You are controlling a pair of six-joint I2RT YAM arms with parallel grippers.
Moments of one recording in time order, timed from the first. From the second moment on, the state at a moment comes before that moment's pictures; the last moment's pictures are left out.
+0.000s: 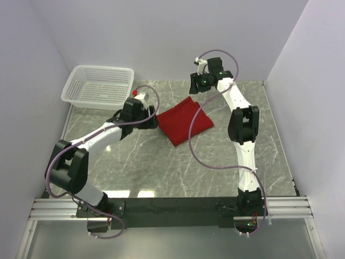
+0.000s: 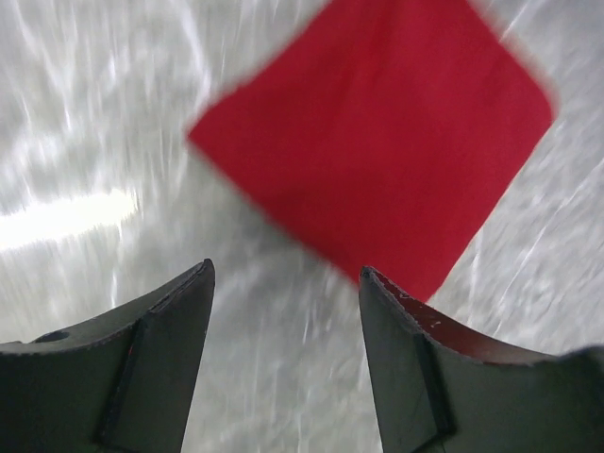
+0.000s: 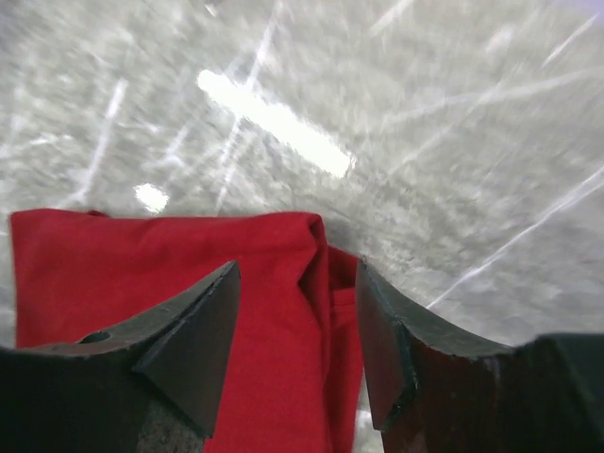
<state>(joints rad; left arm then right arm) -0.44 1.55 1.04 -0.09 0.09 -0.40 0.21 2.41 2.30 -0.68 -0.43 -0.10</state>
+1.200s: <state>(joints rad) -0.47 1.32 0.82 -0.06 0.11 -0.60 0.22 2.52 2.26 -0.71 -0.39 0.10</state>
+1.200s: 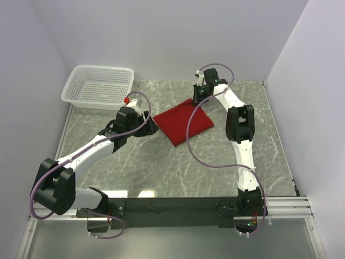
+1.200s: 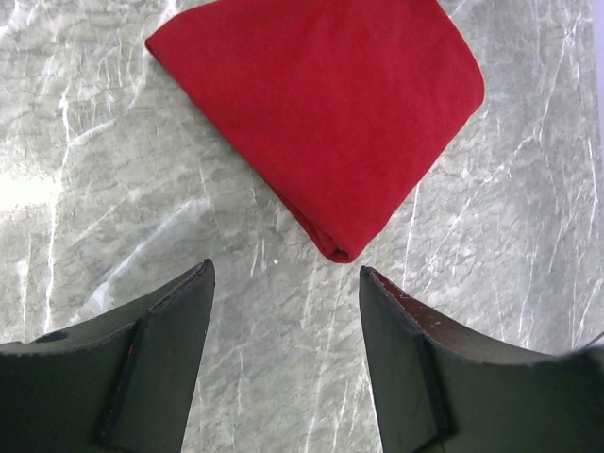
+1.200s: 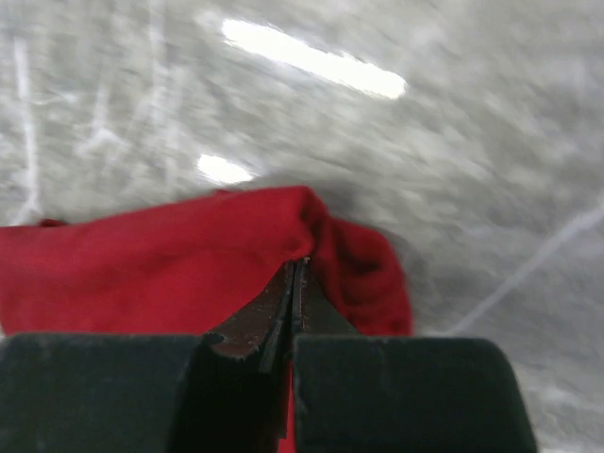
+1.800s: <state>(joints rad) -0.48 1.32 0.81 -0.06 0.11 -0.60 0.15 2.36 2.05 -0.53 -0.41 0.18</state>
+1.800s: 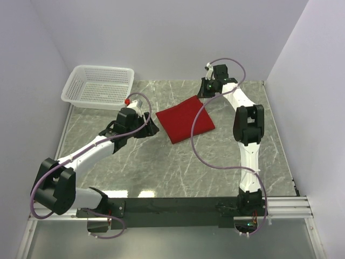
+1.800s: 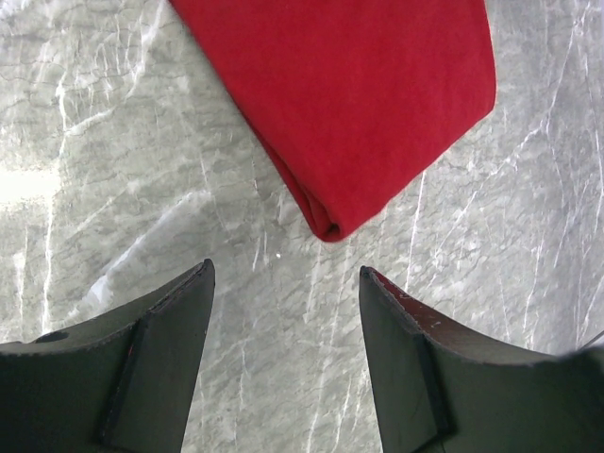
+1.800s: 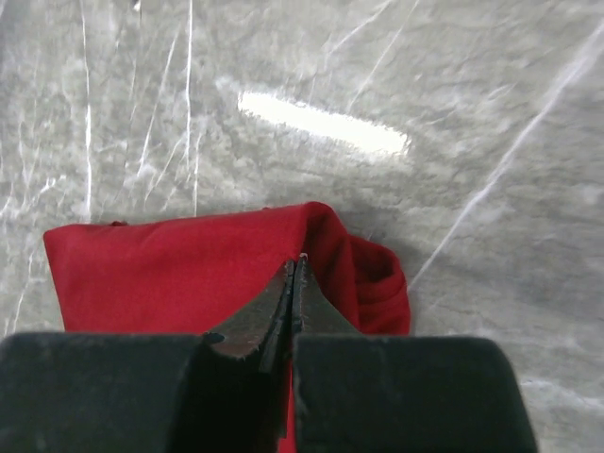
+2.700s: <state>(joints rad) -0.54 1.50 0.94 0.03 0.23 -0.60 0.07 2.19 1.86 -0.58 -0.50 0.01</state>
